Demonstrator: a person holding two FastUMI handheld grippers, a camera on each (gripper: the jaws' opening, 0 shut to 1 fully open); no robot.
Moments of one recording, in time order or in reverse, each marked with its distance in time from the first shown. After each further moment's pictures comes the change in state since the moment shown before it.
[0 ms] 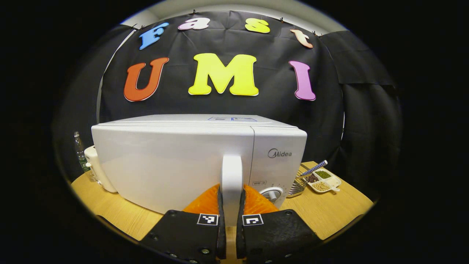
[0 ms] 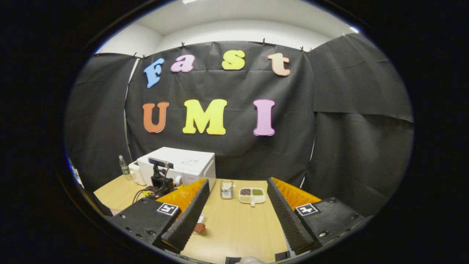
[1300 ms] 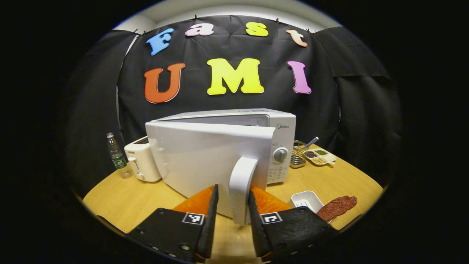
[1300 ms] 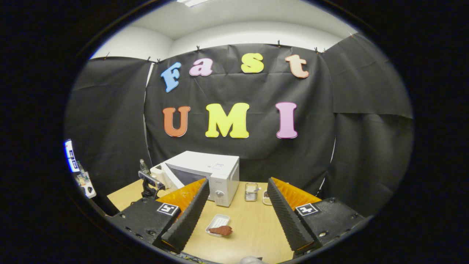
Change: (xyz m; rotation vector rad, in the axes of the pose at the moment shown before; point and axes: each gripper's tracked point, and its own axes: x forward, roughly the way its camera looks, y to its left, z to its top) left arm -0.146 0.074 -0.030 0.063 0.059 0.074; right arm -0.013 0.069 0.014 0.016 -0.040 0.136
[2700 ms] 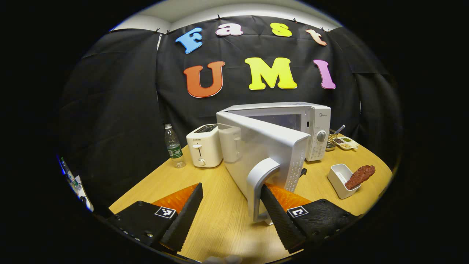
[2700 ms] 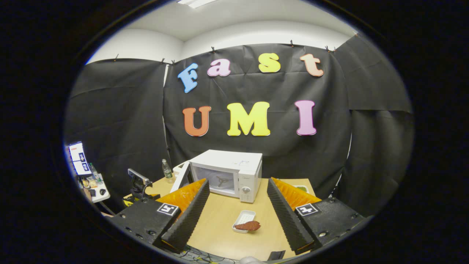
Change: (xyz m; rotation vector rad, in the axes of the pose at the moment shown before) left arm -0.113 0.150 -0.036 0.015 0.048 0.177; right arm -0.027 0.093 -0.012 0.021 0.018 0.138
